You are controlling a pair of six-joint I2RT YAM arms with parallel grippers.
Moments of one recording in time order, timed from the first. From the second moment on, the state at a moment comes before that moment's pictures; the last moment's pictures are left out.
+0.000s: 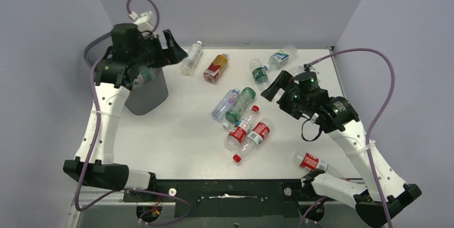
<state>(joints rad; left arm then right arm) -0.08 1.41 1.75 -0.78 0.31 -0.40 0.53 1.07 1.26 -0.91 0.09 0.94</state>
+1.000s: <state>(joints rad) -1.18 1.70 1.37 -0.35 0.23 -0.16 0.45 0.92 1.69 -0.96 0.24 0.91</state>
